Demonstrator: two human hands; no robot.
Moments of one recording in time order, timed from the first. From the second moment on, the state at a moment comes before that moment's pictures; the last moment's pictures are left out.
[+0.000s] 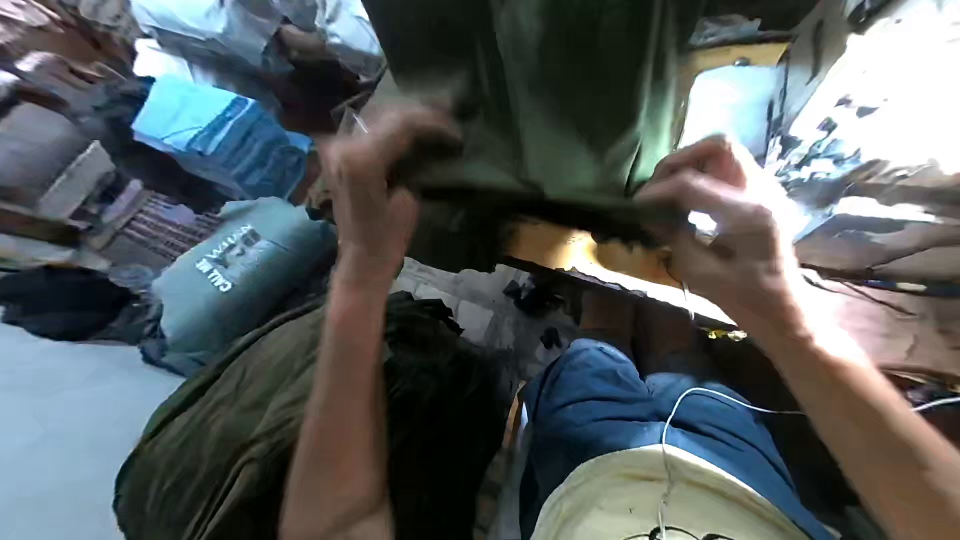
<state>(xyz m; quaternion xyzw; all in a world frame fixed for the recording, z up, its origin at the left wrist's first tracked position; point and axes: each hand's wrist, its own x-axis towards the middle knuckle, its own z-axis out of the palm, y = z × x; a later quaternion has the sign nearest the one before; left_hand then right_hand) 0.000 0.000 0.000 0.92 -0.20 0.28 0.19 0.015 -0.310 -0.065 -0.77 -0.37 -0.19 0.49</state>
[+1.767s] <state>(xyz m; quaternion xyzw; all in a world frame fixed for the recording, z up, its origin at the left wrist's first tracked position) -0.058 -0.061 -0.171 0.93 0.01 0.27 0.25 -0.038 -0.706 -0.076 -0.83 0.21 -0.25 0.46</state>
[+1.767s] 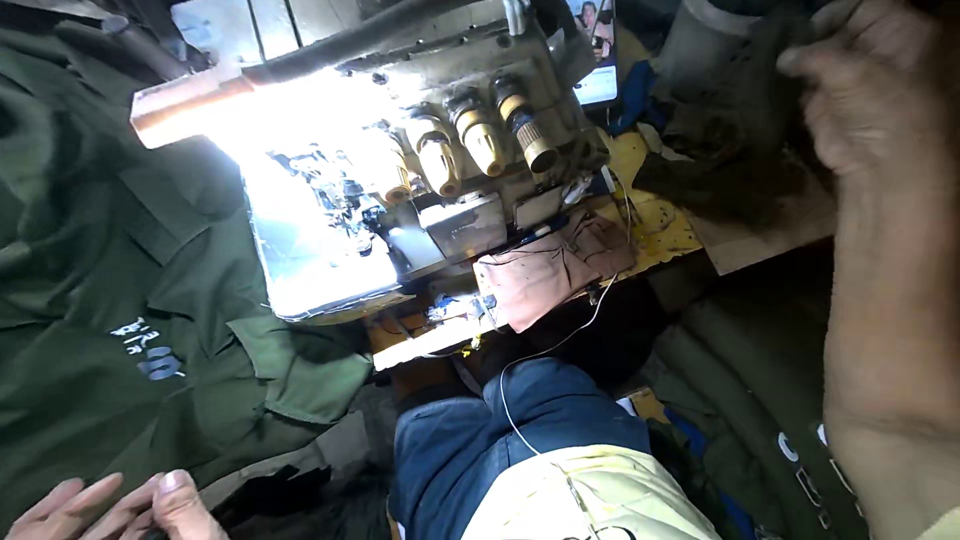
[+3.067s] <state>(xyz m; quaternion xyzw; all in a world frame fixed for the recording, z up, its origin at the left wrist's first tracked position) -0.079 -0.202 -0.198 0.42 -0.01 -0.10 0.90 -0.058 -0.353 -0.172 -0.83 -0.27 -0.24 0.42</state>
